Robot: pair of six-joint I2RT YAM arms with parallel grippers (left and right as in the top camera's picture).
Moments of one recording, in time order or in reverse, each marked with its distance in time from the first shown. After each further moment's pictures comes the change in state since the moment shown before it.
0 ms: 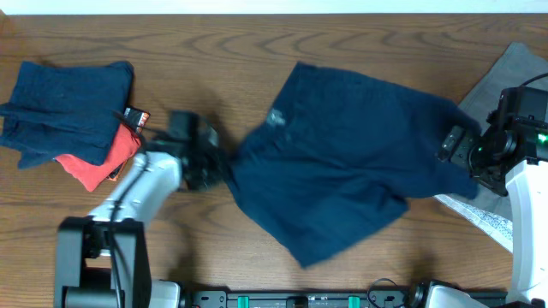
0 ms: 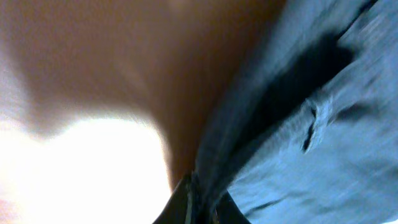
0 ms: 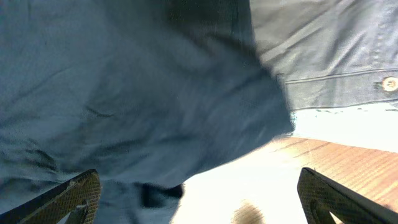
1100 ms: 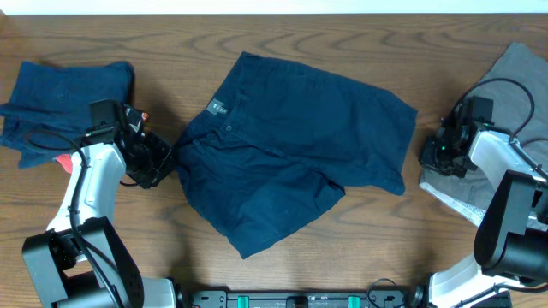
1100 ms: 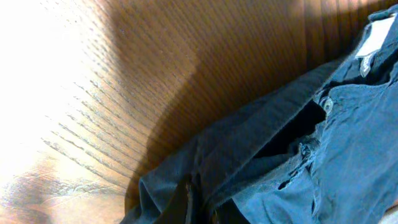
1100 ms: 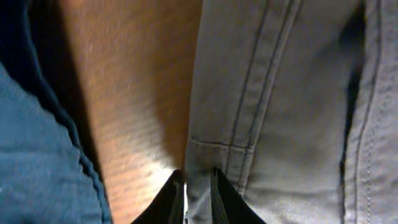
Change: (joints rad) left arm 0.328 -0.002 0.111 -0.190 -0.051 -0.207; right arm -0.002 0.455 -0.196 0.554 -0.095 -0.155
